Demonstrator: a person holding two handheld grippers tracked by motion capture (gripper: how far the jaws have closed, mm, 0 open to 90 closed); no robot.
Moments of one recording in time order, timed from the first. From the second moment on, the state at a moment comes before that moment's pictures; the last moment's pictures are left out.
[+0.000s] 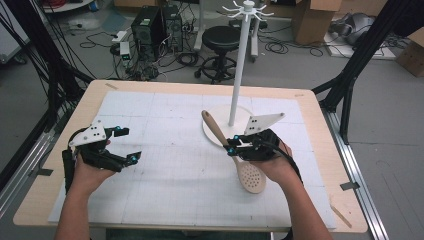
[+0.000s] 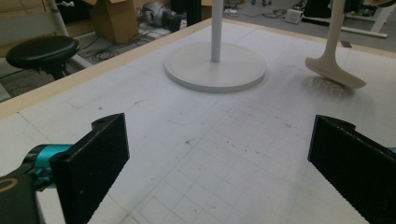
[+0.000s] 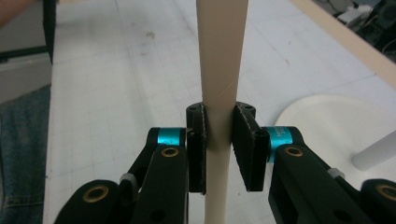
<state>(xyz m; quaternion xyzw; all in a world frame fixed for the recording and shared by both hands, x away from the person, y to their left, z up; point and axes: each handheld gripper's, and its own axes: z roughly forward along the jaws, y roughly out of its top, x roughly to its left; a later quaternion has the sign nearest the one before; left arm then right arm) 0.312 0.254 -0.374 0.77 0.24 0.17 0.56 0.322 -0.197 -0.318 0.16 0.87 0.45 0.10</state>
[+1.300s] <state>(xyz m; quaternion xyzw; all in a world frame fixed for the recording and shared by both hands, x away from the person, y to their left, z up) 0.311 0.259 -0.372 0.77 0.24 0.17 0.57 0.370 -0.278 -0.212 0.20 0.82 0.52 0.15</state>
